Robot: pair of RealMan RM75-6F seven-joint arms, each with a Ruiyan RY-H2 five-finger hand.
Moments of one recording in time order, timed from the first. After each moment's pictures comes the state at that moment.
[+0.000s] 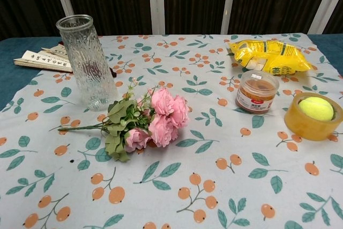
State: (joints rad) left arm -0.03 -1.11 -0.09 -1.73 1.40 1.55 0.07; right arm 0.10 -1.19 0.11 -1.62 -1.38 1.44 -0.14
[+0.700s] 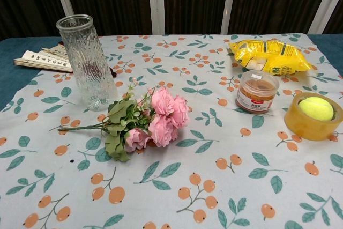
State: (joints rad) left arm -0.20 -1.20 -0.07 -1.95 1.40 1.31 0.52; right arm 0.10 -1.18 0.11 -1.61 -1.37 1.43 -0.09
